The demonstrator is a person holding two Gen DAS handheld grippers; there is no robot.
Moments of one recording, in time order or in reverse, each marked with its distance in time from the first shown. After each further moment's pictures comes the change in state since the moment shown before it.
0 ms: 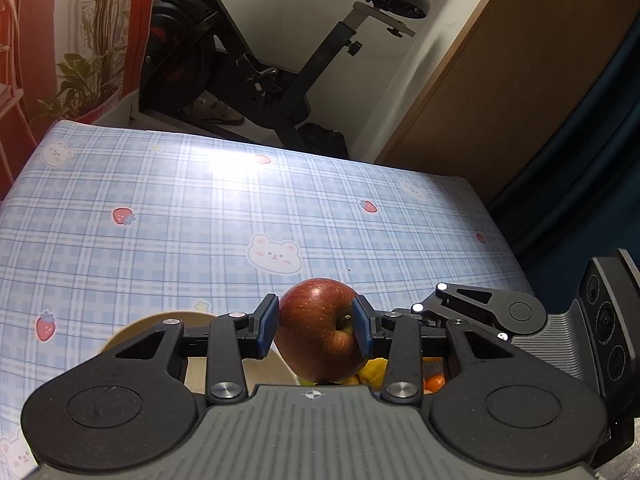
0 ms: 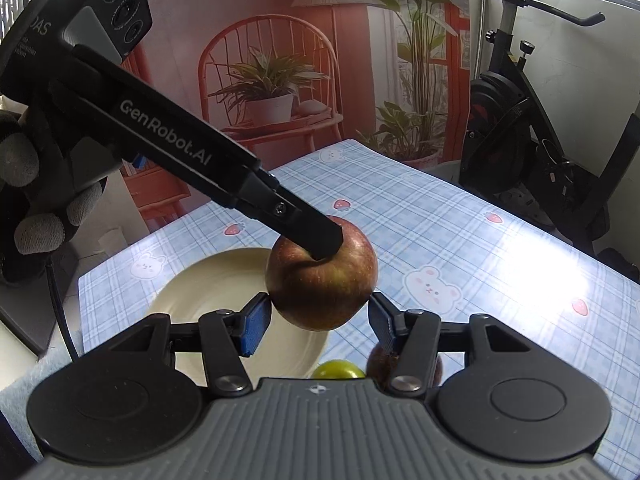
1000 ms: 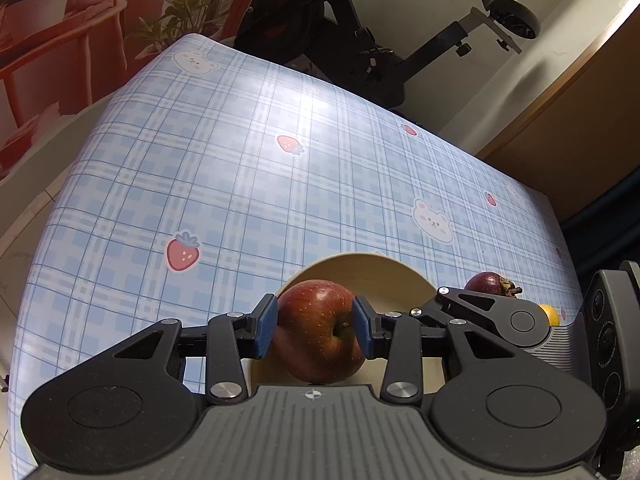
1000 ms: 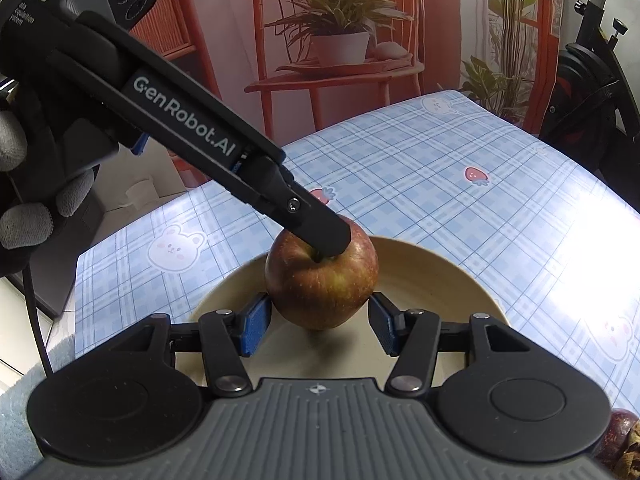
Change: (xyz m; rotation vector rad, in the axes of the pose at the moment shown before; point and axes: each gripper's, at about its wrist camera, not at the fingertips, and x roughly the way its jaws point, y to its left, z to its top) left arm 0.003 0.139 -0.040 -0.204 0.056 0.084; right arm 0.147 0.065 0.002 -0.083 0.146 0.100
